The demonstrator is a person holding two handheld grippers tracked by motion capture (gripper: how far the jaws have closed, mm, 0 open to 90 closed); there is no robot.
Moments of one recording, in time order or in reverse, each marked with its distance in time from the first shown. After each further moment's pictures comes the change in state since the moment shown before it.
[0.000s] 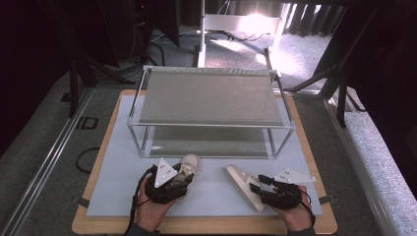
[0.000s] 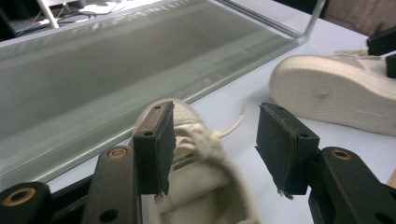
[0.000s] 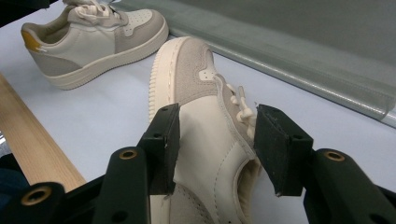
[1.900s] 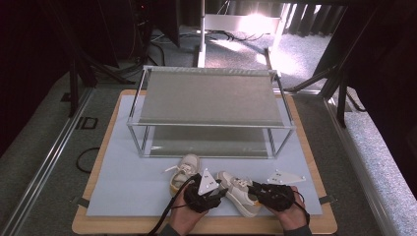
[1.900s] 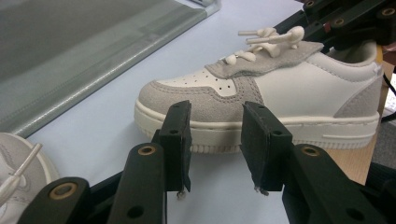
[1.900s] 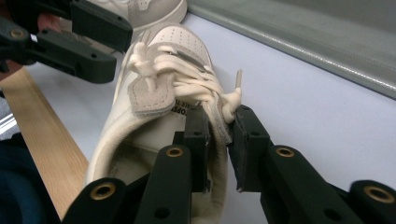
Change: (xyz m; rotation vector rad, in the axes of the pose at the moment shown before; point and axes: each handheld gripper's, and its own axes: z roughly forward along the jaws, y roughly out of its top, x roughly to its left) left arm -0.066 0.001 0.061 0.091 -0.217 0.114; right arm 0.002 -0.009 0.018 0.050 0.066 -0.029
